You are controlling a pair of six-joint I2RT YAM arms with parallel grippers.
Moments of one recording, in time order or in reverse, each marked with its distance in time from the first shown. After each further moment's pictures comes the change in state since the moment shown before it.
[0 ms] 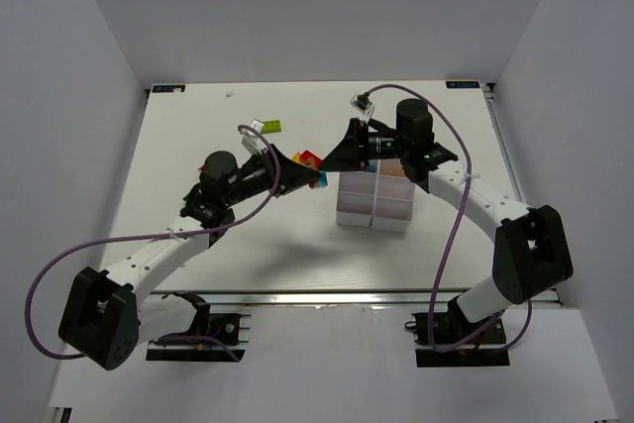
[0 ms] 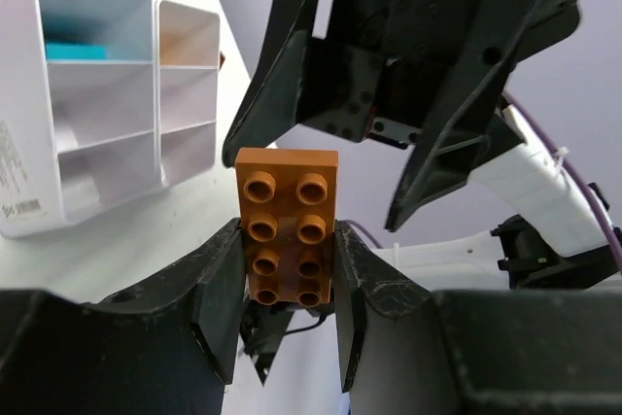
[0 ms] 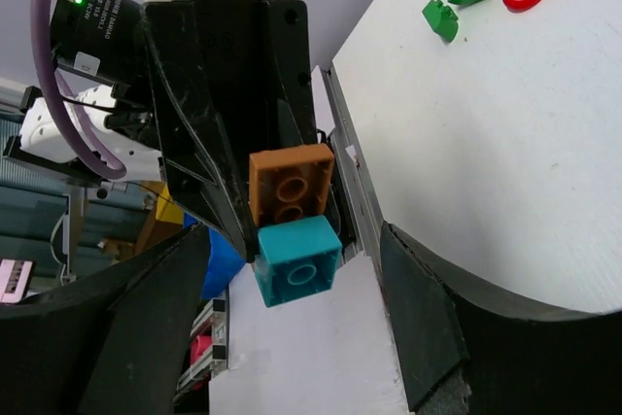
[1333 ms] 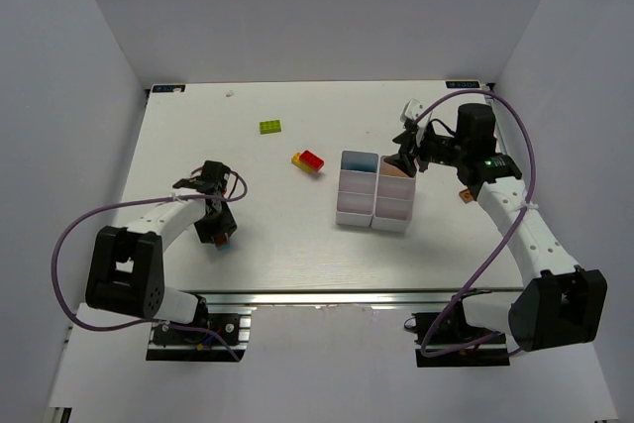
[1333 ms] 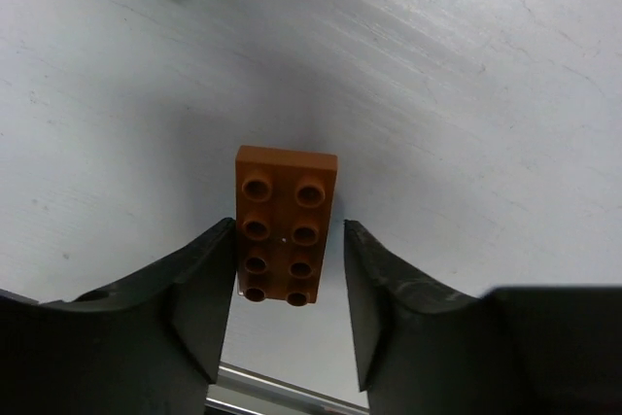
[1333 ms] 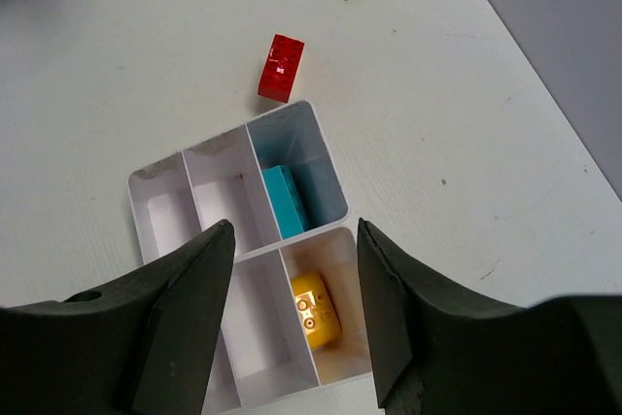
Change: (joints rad) left arm 0.292 0.255 0.099 -1.139 -0.800 0.450; right arm -0.293 -0.282 -0.034 -0.525 0.235 -1.411
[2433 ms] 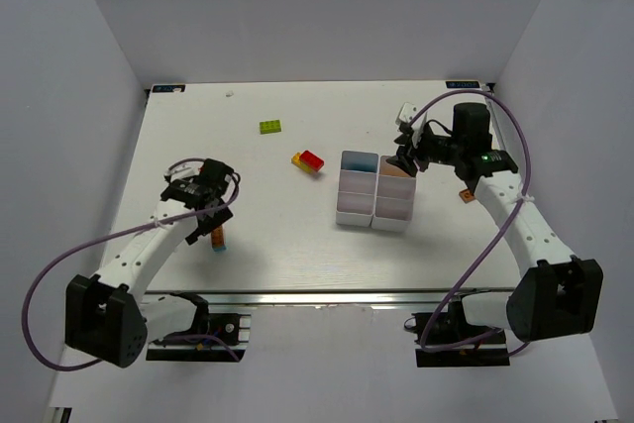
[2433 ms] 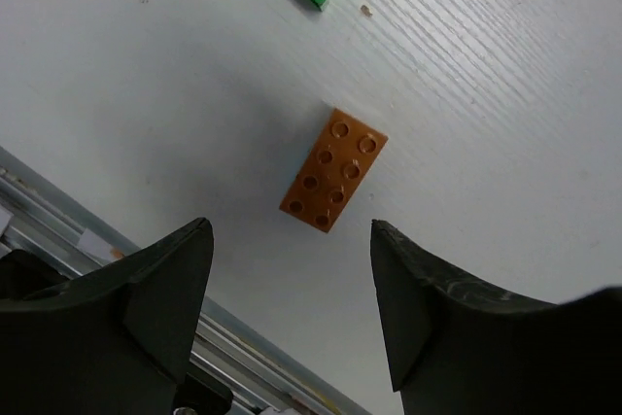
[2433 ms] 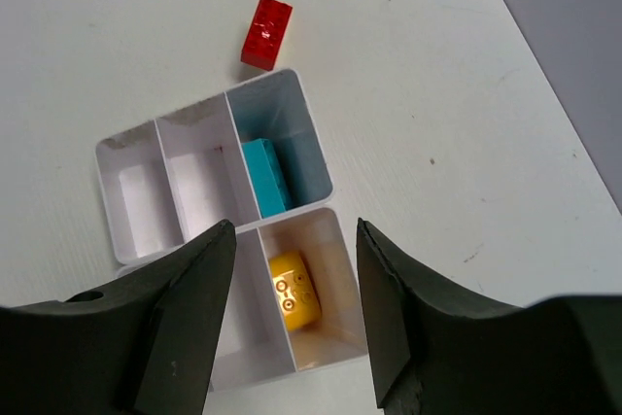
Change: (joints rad) left arm -0.177 -0.251 0.110 -0.309 -0.299 -0.351; right arm 0.000 0.050 0.021 -0.057 0.054 -0.124
